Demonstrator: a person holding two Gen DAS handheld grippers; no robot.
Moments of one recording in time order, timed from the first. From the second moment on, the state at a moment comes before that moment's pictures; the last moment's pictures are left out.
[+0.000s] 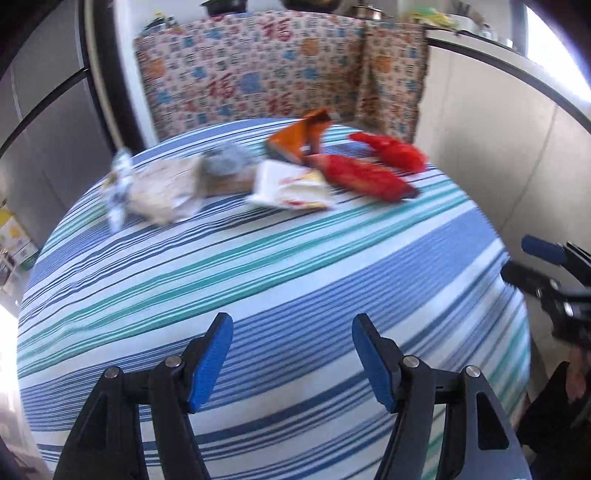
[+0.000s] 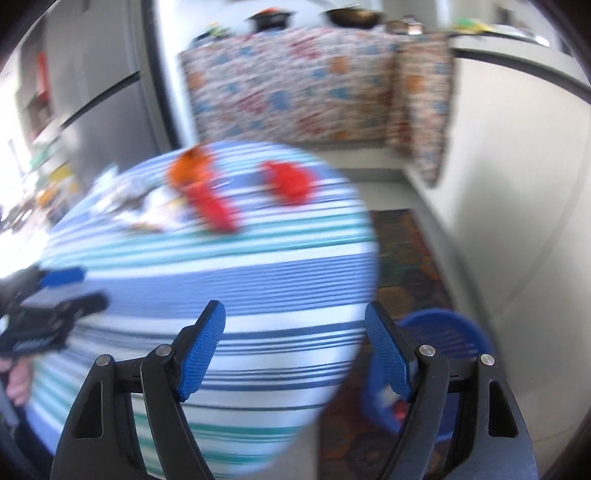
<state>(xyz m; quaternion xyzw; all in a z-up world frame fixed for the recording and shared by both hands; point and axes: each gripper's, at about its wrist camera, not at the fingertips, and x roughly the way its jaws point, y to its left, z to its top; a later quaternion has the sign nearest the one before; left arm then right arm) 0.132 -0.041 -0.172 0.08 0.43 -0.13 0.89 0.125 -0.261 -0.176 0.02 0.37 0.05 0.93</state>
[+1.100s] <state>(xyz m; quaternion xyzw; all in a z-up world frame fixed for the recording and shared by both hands) 0.258 0.110 -0.193 0.02 0.43 -0.05 0.90 0.193 -0.144 -0.217 -0.02 0.45 0.03 0.89</state>
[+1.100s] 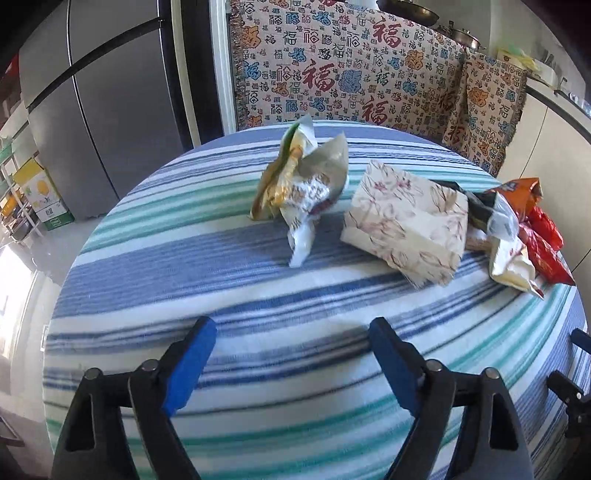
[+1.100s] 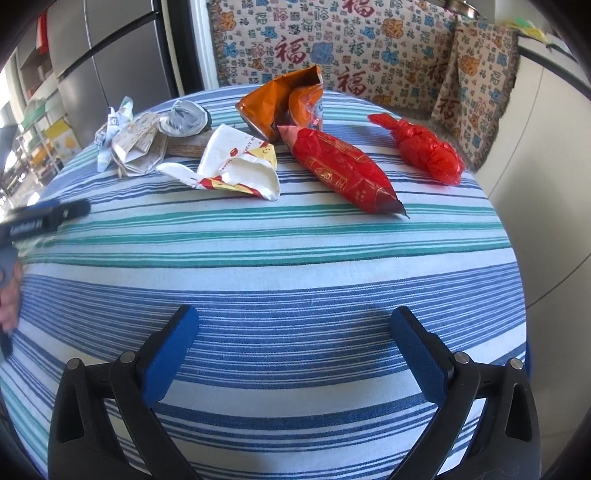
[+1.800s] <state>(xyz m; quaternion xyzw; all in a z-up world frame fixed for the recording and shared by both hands) 0.192 0.133 -0.187 0.00 0.44 -0.10 0.89 0.194 -0.144 -0.217 -0.02 0.45 0.03 0.89</state>
